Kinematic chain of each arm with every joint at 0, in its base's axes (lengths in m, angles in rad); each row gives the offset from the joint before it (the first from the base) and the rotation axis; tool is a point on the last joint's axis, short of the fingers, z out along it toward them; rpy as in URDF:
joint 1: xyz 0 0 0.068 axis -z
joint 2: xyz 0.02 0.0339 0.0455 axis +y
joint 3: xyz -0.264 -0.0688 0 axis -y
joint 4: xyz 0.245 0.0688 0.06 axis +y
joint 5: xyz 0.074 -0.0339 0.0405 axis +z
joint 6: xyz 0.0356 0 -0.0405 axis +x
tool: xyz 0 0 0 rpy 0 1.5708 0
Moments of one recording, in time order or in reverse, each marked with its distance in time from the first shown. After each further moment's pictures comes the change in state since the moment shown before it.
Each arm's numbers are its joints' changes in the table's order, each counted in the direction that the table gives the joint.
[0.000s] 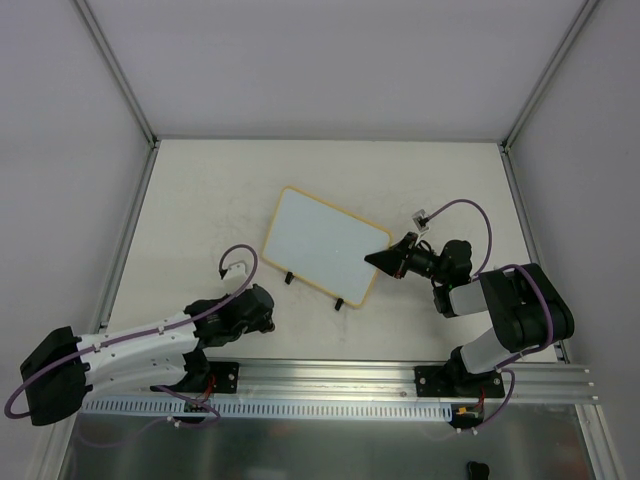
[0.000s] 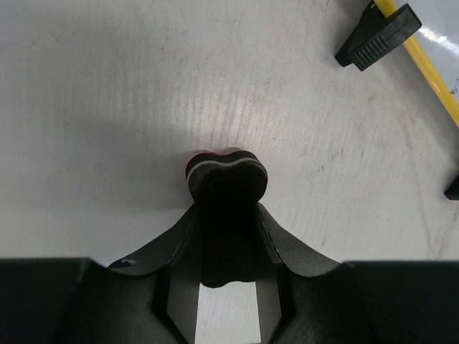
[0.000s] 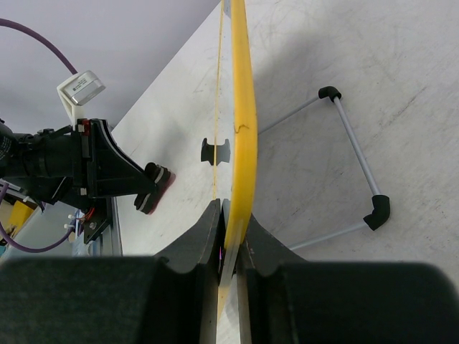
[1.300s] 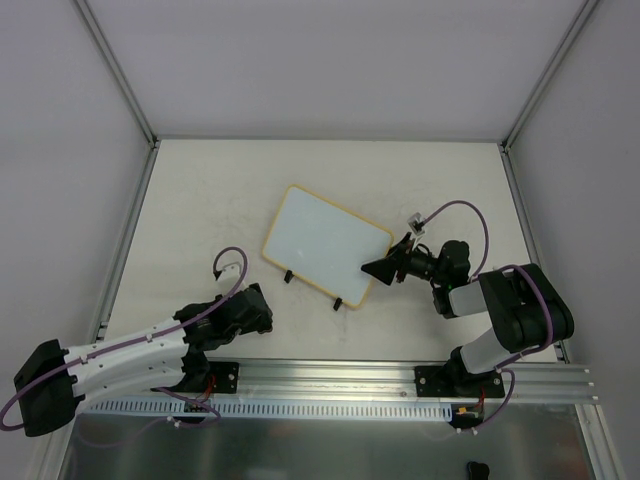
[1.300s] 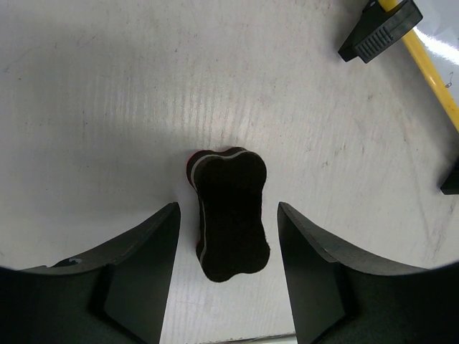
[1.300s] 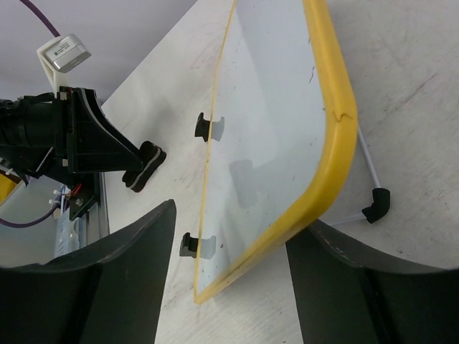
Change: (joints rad) left arm -0.015 -0.115 -0.032 0.037 -0.003 0.027; right arm -0.006 -0.001 -0.003 0.046 0.035 -0.094
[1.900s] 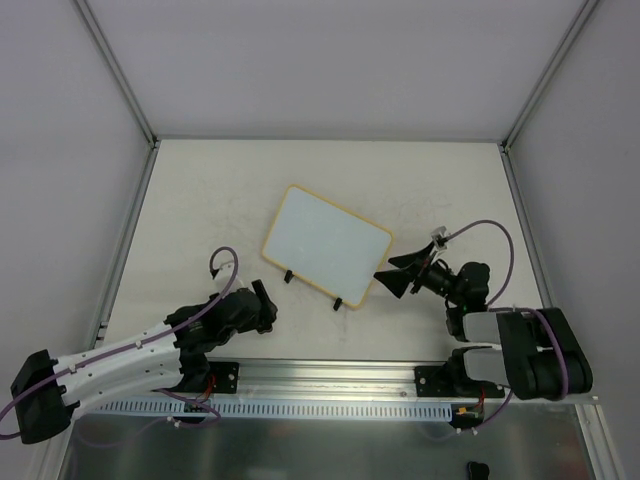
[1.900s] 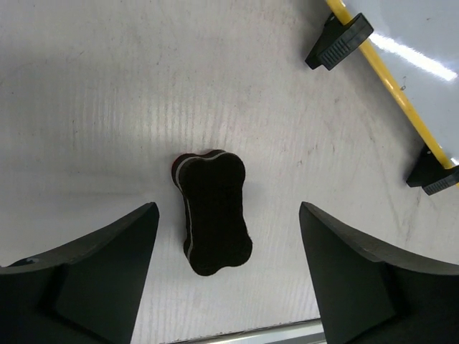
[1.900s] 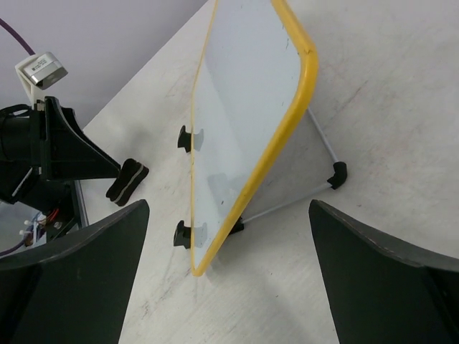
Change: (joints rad) left arm 0.000 -0.088 -0.002 0.009 0.000 0.023; right arm 0.093 -0.238 -0.171 0.016 -0.069 -0.003
